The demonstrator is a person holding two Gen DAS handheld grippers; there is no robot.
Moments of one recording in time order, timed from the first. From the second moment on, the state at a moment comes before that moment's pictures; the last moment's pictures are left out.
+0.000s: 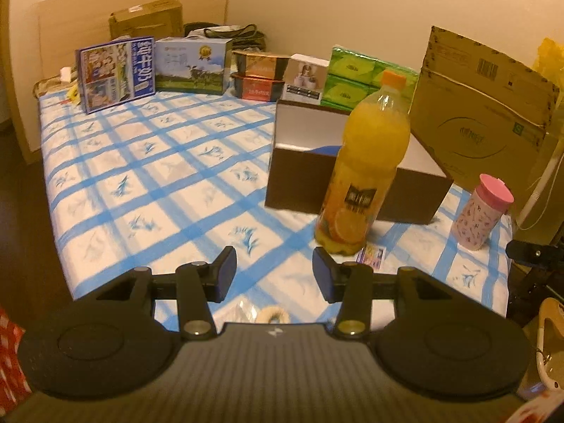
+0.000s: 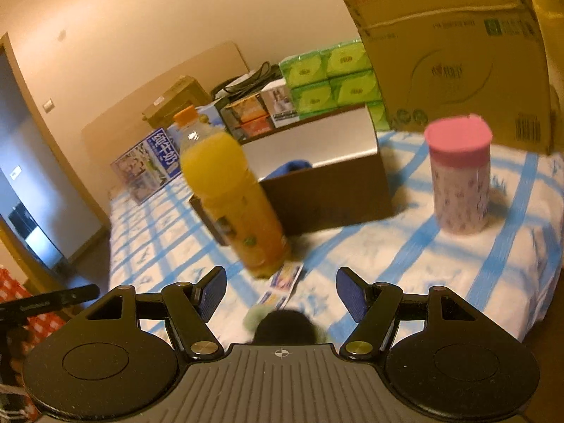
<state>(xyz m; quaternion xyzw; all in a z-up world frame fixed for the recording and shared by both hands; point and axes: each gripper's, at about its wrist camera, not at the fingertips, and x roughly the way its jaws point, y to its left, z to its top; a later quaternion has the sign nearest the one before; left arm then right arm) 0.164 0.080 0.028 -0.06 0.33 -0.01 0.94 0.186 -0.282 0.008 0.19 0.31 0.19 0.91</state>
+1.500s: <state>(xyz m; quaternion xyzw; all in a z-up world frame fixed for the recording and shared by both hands) 0.125 0.094 -0.038 -0.07 0.39 0.04 0.92 0.180 -0.224 -0.061 0.02 0.36 0.21 0.91</state>
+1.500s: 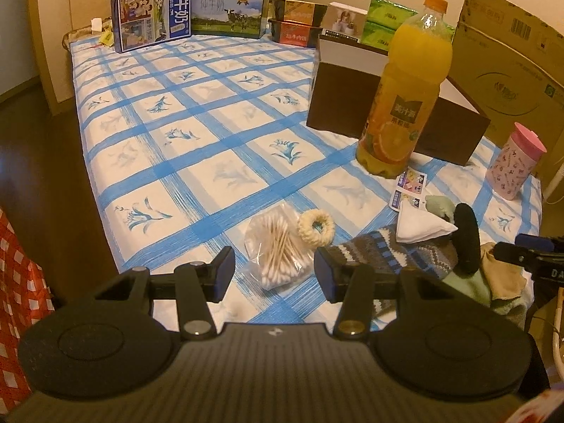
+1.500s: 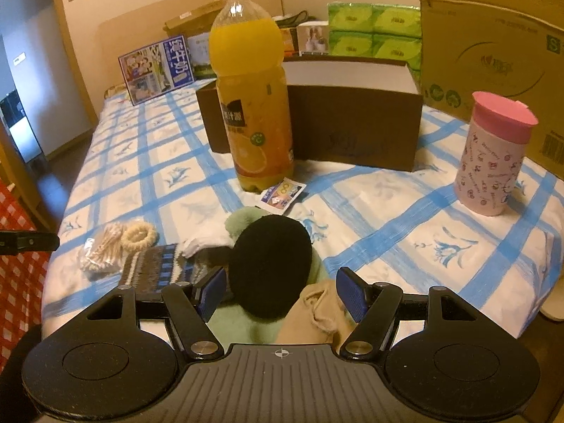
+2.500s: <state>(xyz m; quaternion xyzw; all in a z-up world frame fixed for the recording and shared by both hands) 0.163 0.063 -0.062 -0.03 0.40 0.00 0.92 0.222 -0.206 -0.092 0.05 0.38 0.22 0.89</state>
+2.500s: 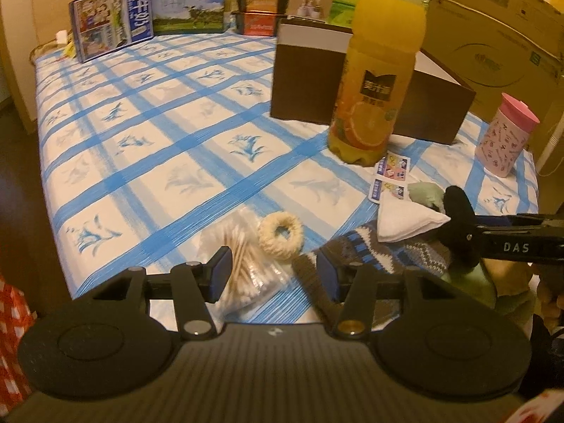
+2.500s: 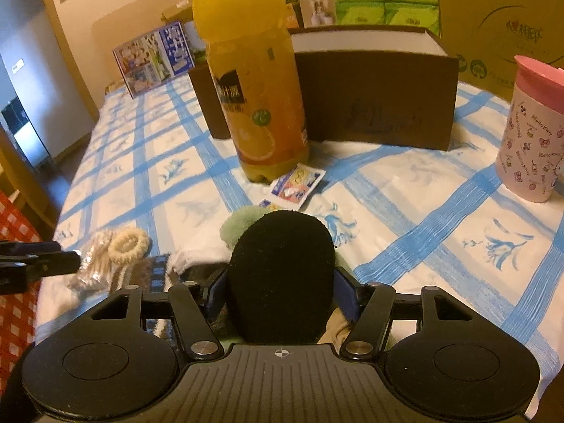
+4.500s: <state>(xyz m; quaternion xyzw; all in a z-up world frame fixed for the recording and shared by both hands) 0.339 -0.141 0.023 0.03 0.29 -0.13 0.95 0.354 -0.331 0.005 0.00 0.26 0.22 0.94</state>
